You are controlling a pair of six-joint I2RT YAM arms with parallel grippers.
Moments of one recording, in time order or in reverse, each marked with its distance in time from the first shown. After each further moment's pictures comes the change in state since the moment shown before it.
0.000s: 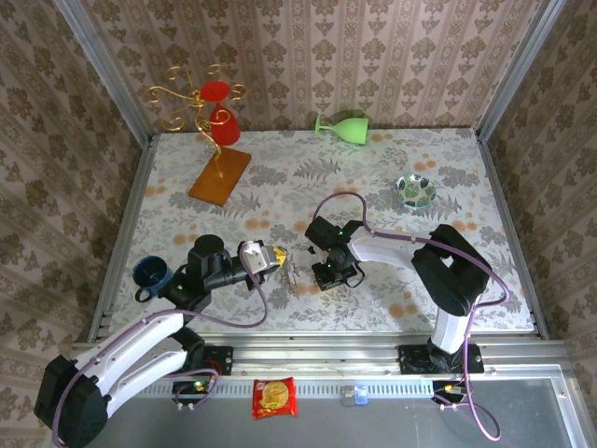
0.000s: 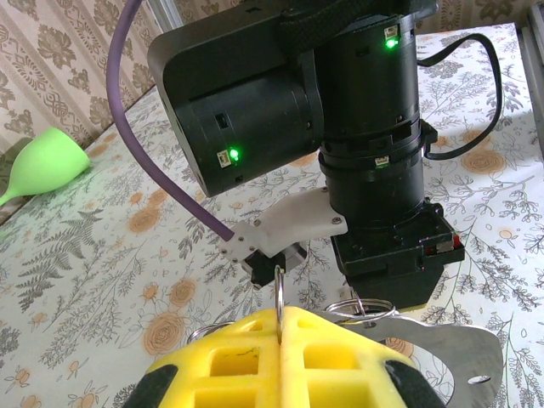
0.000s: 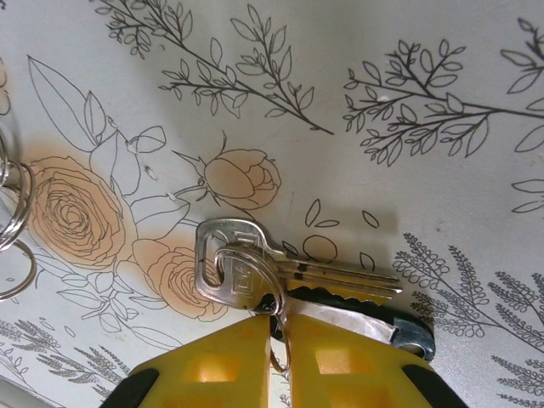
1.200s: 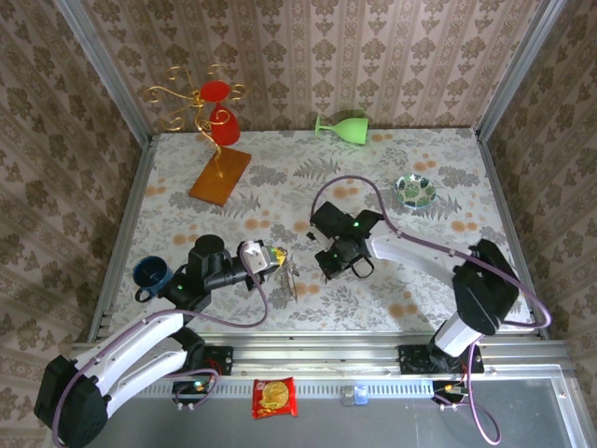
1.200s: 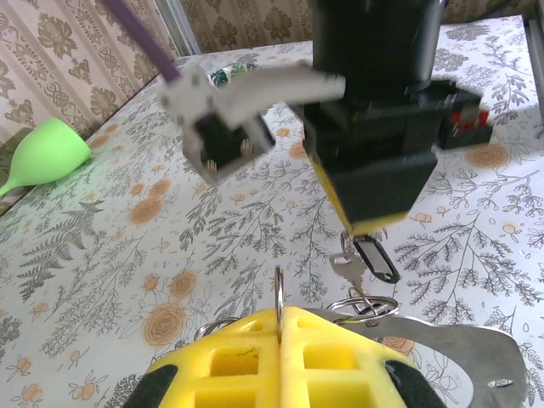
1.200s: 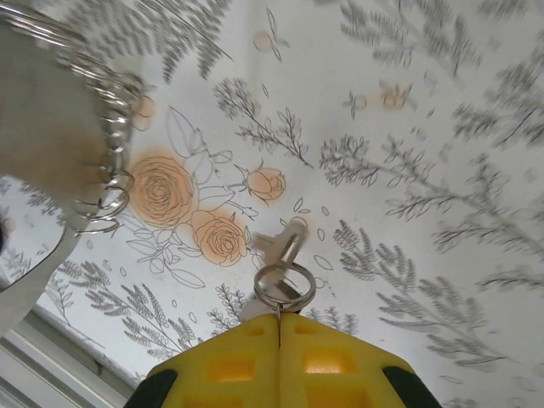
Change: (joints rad) left arm 0.000 0.000 0.002 -0.018 -0.016 -0.001; right arm 0.004 -0.216 0.071 -0.112 0.120 -0.197
